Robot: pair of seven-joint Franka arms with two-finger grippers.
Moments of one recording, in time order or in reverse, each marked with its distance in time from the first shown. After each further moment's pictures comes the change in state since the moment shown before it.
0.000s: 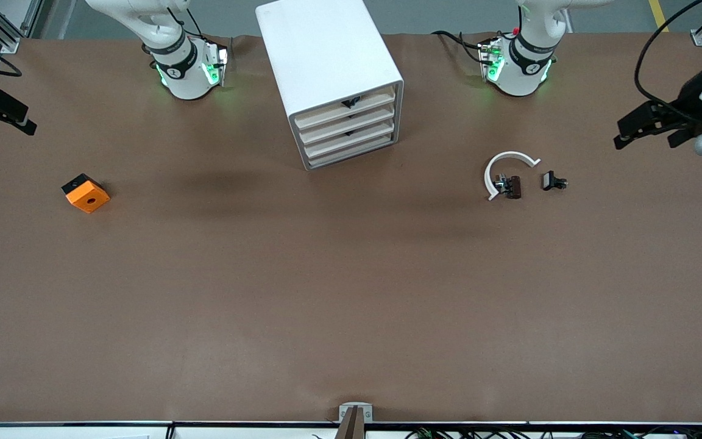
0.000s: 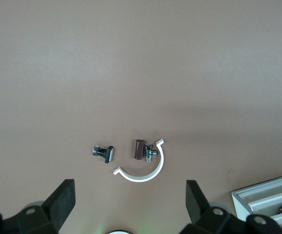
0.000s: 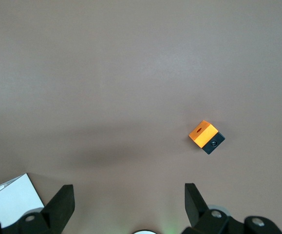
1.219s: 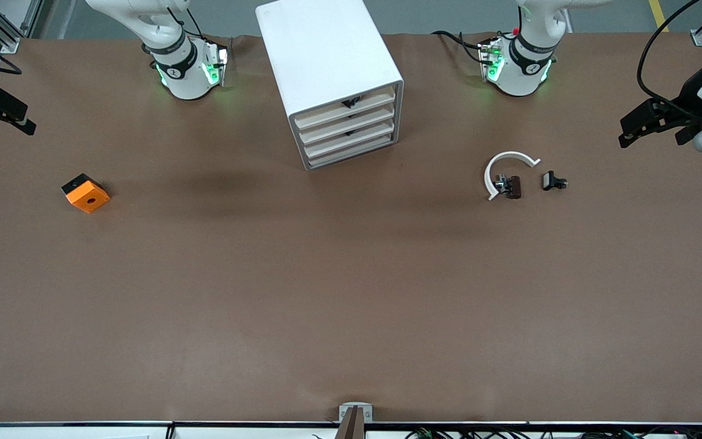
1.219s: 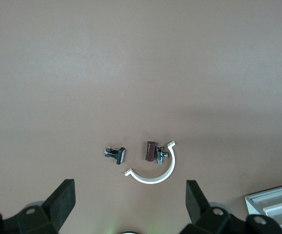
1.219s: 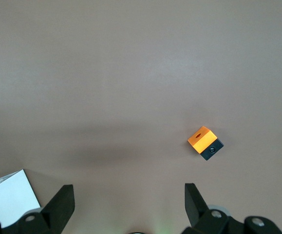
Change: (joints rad) left arm 0.018 -0.007 -0.016 0.001 0.053 0.005 0.003; right arm 0.000 0.000 0.000 0.000 0.001 0.010 -0.055
